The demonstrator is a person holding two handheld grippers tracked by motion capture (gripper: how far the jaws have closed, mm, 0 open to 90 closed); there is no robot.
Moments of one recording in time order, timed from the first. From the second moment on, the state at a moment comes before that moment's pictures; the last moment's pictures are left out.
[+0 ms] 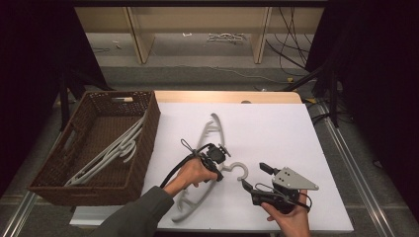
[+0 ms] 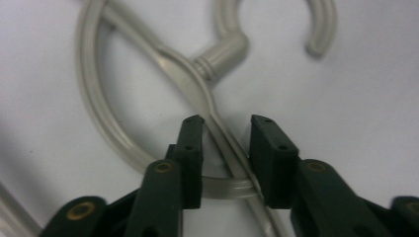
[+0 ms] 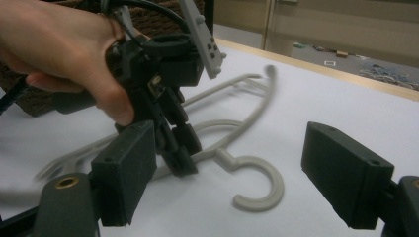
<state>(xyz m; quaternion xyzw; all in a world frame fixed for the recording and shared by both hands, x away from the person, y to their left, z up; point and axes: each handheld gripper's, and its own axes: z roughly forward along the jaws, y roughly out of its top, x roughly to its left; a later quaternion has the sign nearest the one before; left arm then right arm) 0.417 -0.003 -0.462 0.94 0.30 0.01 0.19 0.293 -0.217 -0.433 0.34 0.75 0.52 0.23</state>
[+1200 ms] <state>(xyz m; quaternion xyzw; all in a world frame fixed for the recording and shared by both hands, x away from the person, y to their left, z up) 0.434 -0.008 -0.458 0.95 0.27 0.00 0.13 0.292 -0.215 -0.433 0.34 0.75 0.52 0.23</state>
